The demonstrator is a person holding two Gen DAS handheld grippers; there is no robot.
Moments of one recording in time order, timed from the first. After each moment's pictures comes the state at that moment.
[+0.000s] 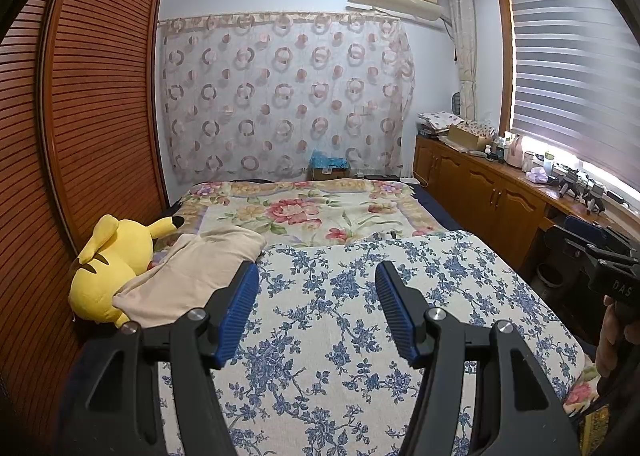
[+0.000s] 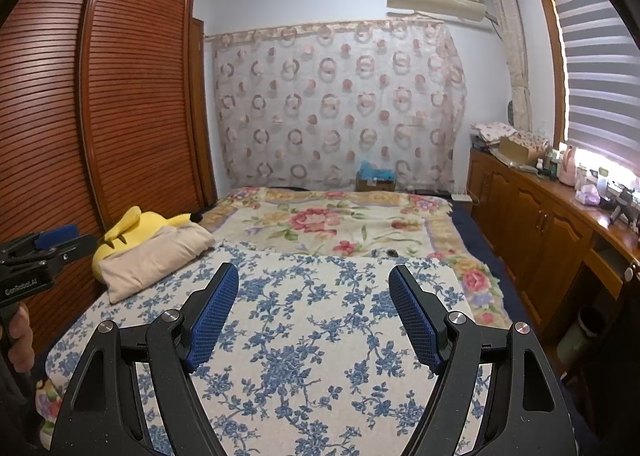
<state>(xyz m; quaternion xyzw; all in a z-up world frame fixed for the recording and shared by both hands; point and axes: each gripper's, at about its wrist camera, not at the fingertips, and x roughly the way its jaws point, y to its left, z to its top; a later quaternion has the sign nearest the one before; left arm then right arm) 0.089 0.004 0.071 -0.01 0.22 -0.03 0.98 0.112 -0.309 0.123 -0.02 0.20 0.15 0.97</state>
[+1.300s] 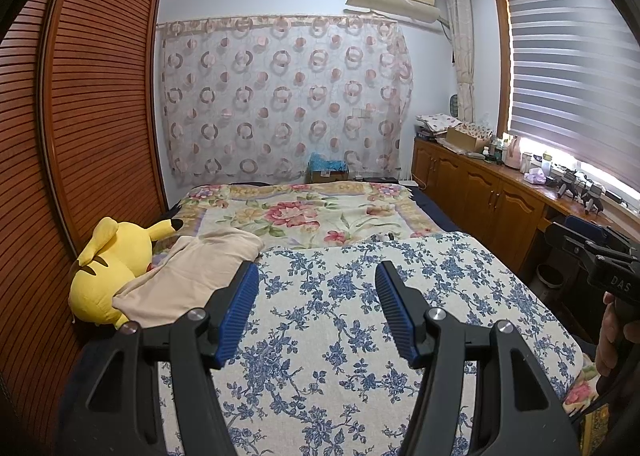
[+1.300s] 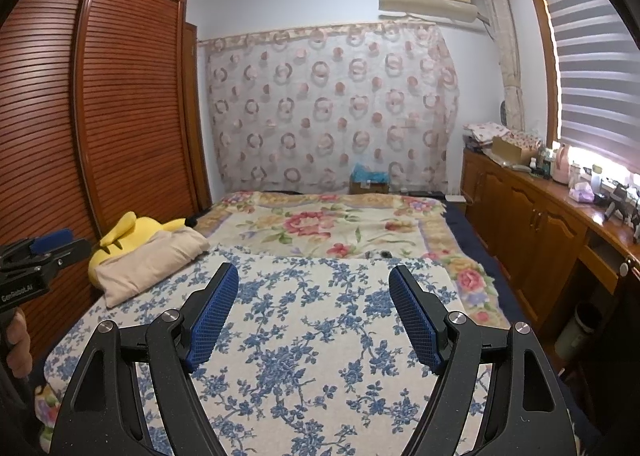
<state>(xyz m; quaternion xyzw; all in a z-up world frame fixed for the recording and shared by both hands) 0.087 -0.001 0.076 -0.01 0.21 -0.04 0.98 0.111 -0.320 0.127 -0.02 0.20 0.14 0.97</state>
